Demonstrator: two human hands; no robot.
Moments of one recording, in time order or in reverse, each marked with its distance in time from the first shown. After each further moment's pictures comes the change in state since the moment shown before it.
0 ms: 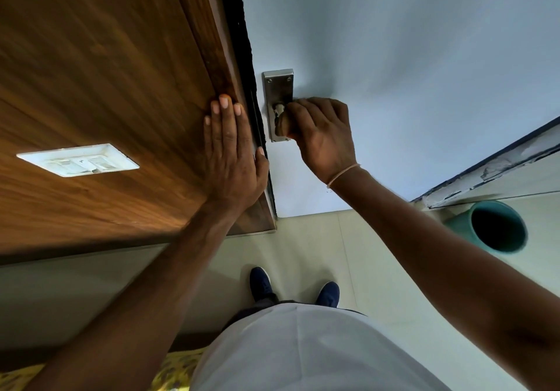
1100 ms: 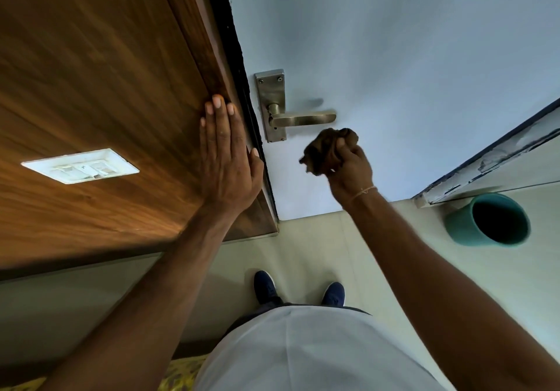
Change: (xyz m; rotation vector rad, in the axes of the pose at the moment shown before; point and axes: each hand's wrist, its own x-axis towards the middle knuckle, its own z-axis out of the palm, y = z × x) left_hand -0.002 0.002 -0.014 -0.056 -0.077 -0.019; right_hand -0.066 0.010 -0.016 1.579 0.111 1.516
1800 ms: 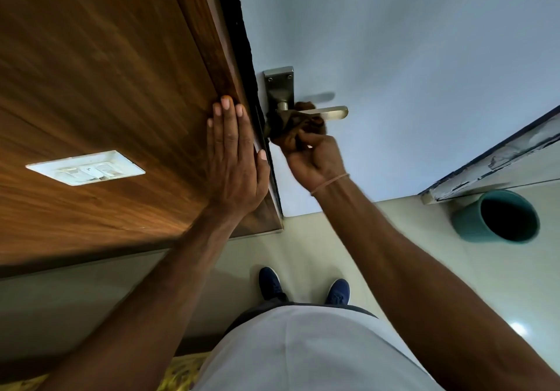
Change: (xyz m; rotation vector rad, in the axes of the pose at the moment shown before) left_hand 0.001 -0.009 0.004 -0.059 0.006 0.043; right_hand -0.017 0.005 0.097 0.552 -0.118 0.289
